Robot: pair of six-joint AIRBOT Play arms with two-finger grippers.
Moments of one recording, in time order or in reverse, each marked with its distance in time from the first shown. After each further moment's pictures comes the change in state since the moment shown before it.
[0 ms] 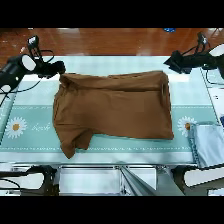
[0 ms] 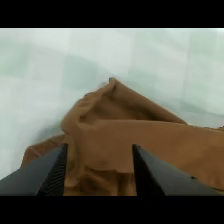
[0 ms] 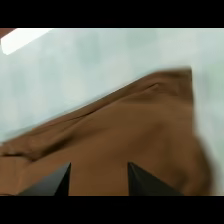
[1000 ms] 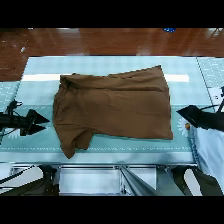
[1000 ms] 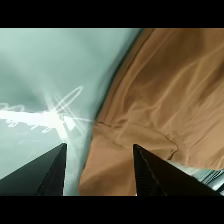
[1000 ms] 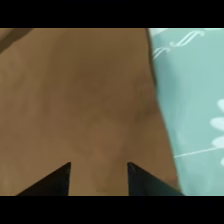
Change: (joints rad) left arm 0.666 0.240 -0.653 -0.421 -0.568 0.437; right arm -0.248 1.024 -1.039 -0.035 0.130 -0.072
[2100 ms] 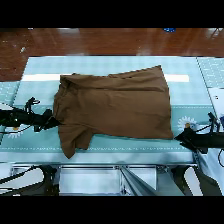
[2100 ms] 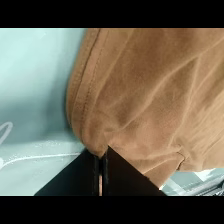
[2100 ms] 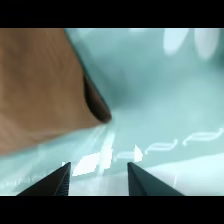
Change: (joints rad) left arm -0.220 -0.050 -0.033 -0.020 0.145 -0.002; right arm -0.164 -0.081 -0.121 -0.211 0.288 0.052
